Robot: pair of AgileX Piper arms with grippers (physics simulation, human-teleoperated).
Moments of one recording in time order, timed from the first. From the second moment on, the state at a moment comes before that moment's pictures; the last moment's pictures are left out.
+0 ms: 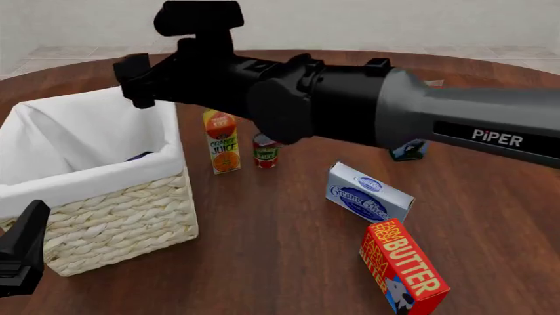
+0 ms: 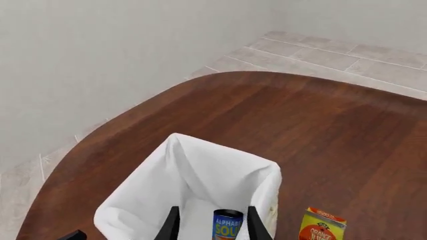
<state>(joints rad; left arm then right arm) 0.00 0.00 0.00 0.00 0.00 0.94 1.82 -1.50 -0.09 0.20</state>
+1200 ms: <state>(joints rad) 0.00 0.00 0.00 0.00 0.00 0.75 1.71 -1.39 -0.10 0.19</state>
